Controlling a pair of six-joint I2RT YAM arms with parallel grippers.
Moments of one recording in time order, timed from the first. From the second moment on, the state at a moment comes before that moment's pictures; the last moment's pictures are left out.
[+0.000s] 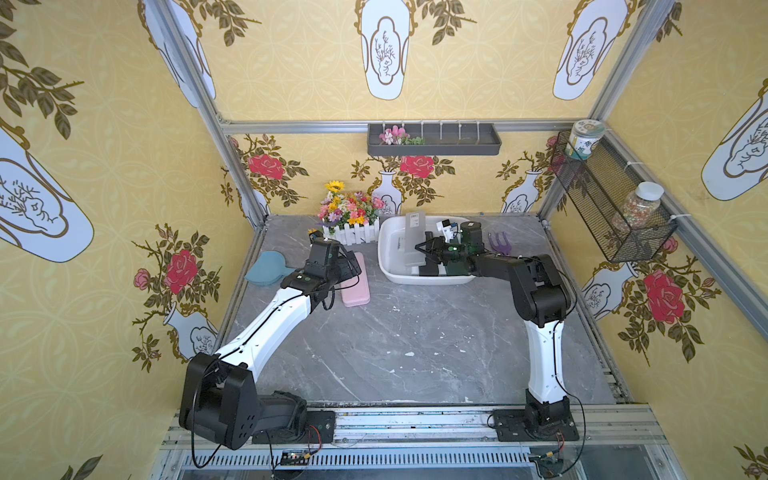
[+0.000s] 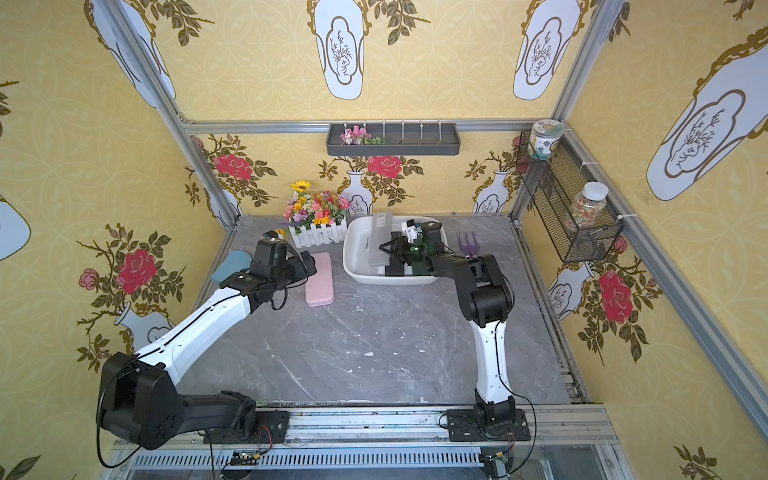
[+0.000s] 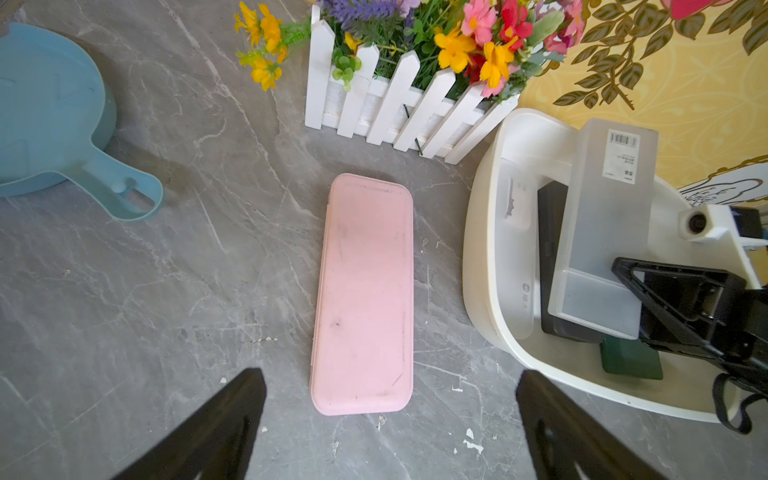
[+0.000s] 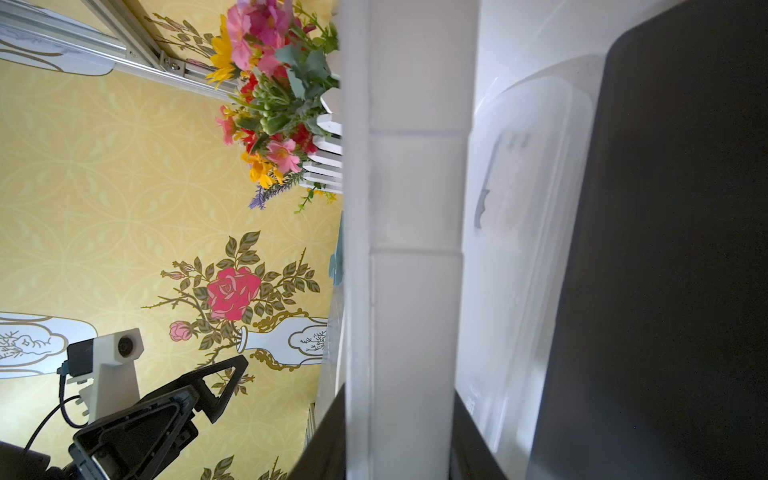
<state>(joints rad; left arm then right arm) -0.34 1.34 1.00 -0.41 -0.16 -0.61 0.23 2.24 1.41 0.39 -0.90 0.88</state>
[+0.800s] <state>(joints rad) -0.30 1.32 0.95 -0.39 -0.14 -0.58 0.33 2.30 1.39 0.44 -0.83 0.94</state>
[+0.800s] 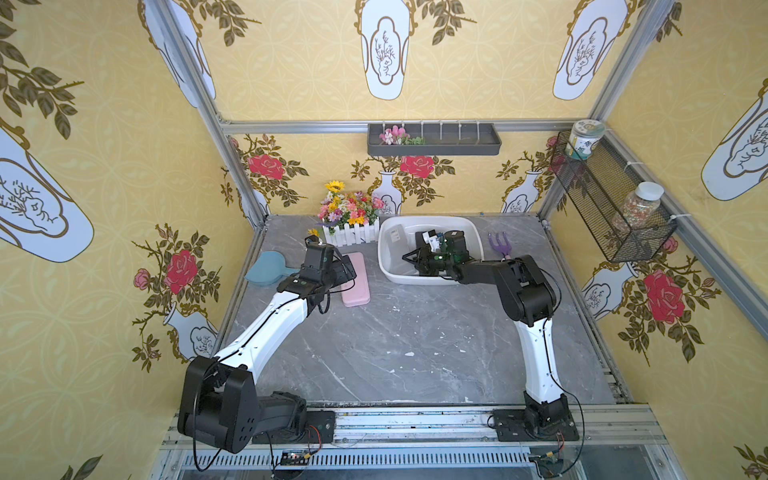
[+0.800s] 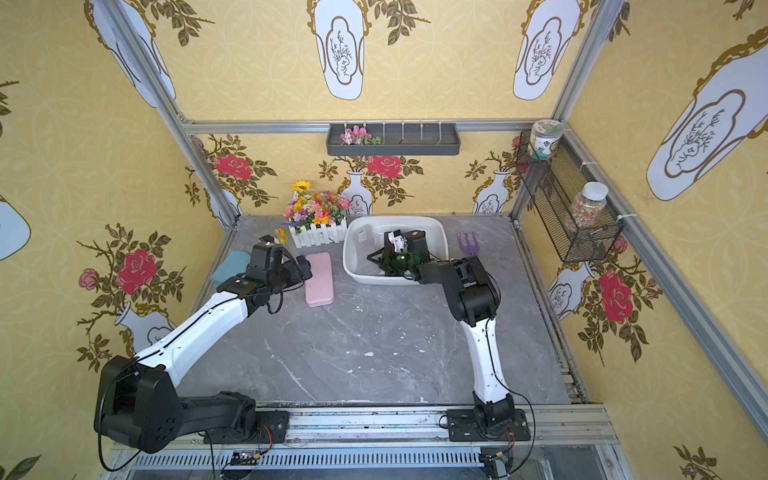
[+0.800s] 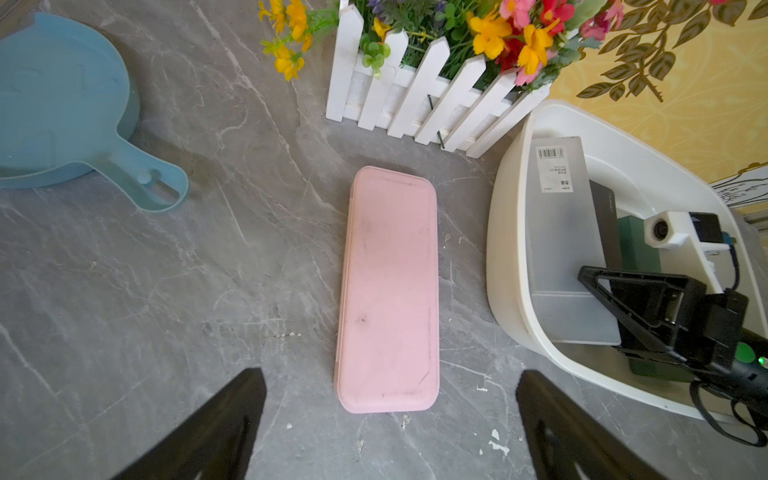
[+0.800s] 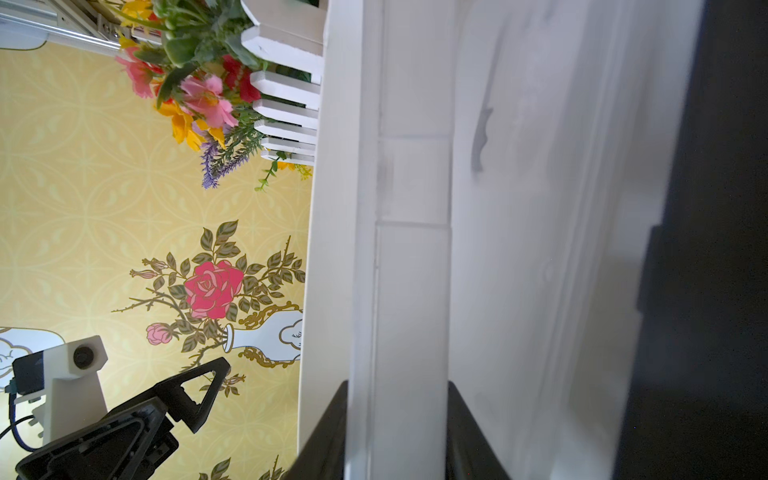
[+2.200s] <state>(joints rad) -0.21 1.46 0.97 -0.37 -0.11 -0.68 0.77 2.11 1.76 -0.55 -0.23 0.34</state>
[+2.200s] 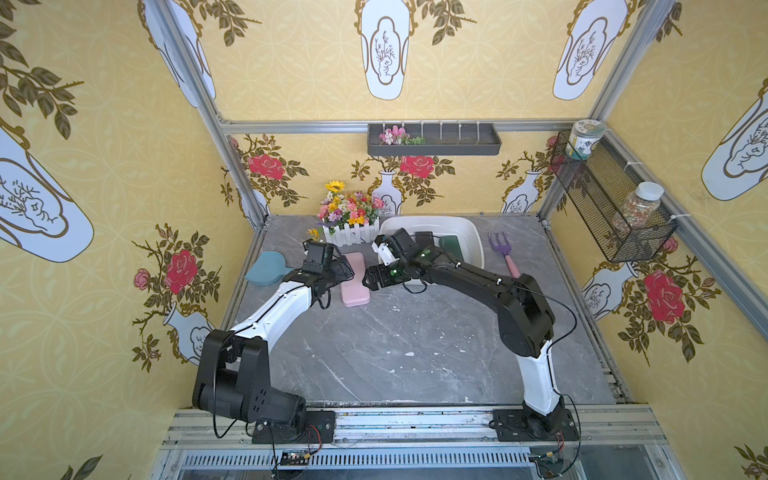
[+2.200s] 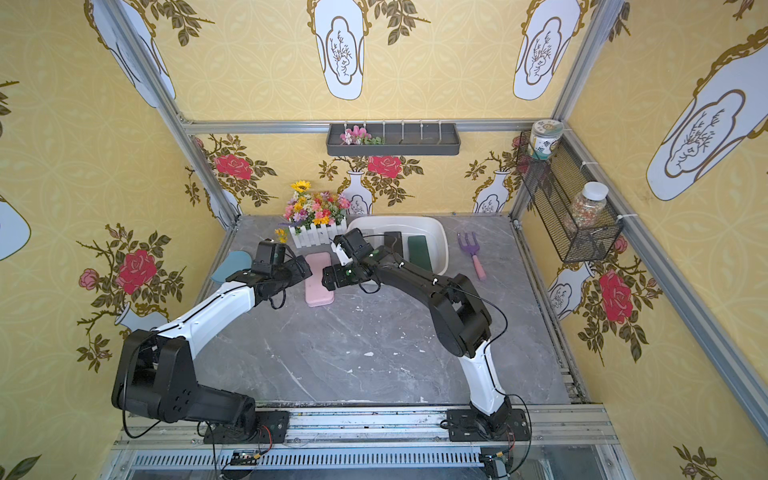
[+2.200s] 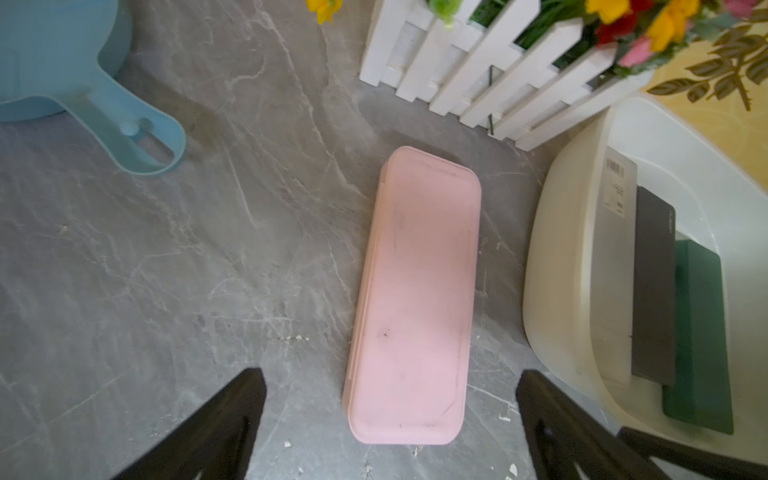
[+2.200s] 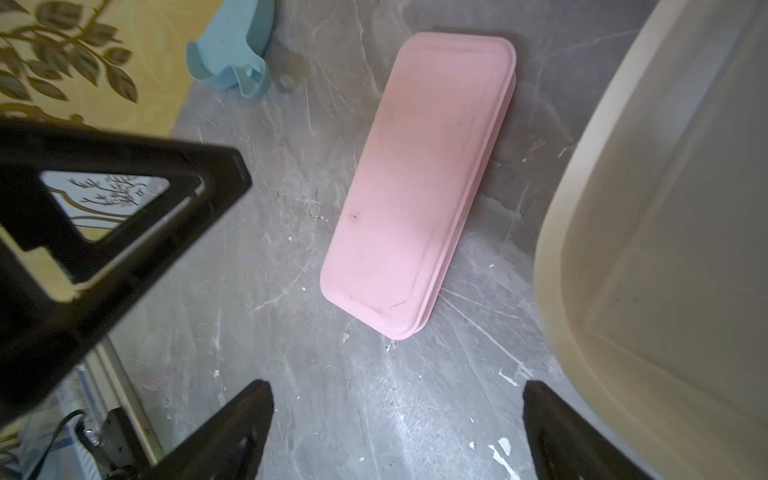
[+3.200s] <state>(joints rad) -0.07 1.52 0.86 -0.24 -0.01 -0.72 0.91 2.49 2.23 -0.79 0.16 0.37</state>
